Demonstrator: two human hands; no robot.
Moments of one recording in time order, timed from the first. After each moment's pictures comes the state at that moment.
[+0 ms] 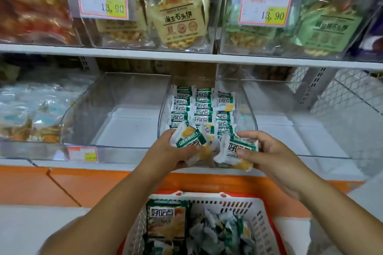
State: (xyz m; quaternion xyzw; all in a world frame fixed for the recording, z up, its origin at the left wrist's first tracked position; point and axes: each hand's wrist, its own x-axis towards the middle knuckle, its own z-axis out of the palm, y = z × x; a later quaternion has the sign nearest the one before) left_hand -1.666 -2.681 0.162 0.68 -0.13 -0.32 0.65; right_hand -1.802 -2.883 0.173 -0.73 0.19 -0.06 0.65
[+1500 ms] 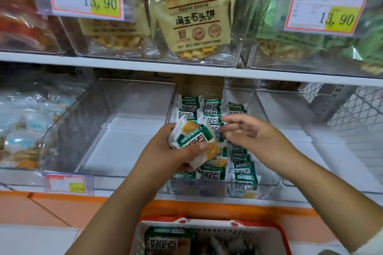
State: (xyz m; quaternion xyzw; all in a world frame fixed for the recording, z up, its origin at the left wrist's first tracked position) left_hand -1.610 -2.695 0.182 0.70 -0.17 -0.26 0.64; right_hand -1.689 -2.896 0.198 -0.83 0.11 -0.09 0.55
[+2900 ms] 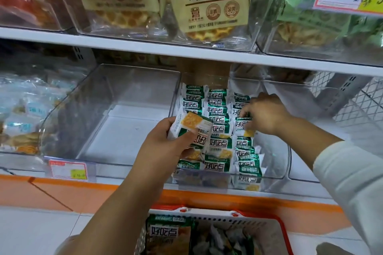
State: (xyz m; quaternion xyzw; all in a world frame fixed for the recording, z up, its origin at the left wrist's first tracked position) left_hand -1.611 -2.692 0.167 0.68 -0.10 -0.22 0.69; right_hand -1.617 -2.973 0.171 -0.98 0.11 0.03 -0.16
